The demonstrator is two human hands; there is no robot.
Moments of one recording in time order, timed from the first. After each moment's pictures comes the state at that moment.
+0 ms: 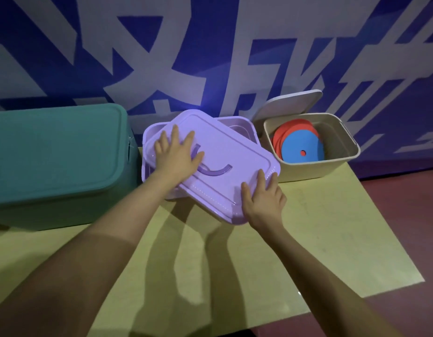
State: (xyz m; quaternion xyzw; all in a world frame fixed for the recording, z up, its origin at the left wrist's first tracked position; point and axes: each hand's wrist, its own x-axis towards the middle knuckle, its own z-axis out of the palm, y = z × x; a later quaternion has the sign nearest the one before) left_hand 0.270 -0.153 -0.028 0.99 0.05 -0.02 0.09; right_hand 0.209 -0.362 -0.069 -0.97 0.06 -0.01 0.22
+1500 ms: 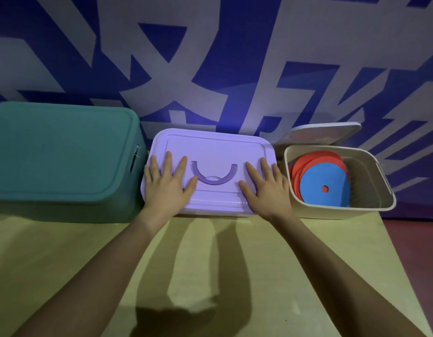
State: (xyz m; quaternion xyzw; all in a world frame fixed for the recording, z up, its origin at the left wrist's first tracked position) left_hand 0.256 -0.142 -0.063 0.99 0.15 0.02 0.07; right_hand 0.325 -0.373 -0.061 -0.97 -0.18 0.06 0.13
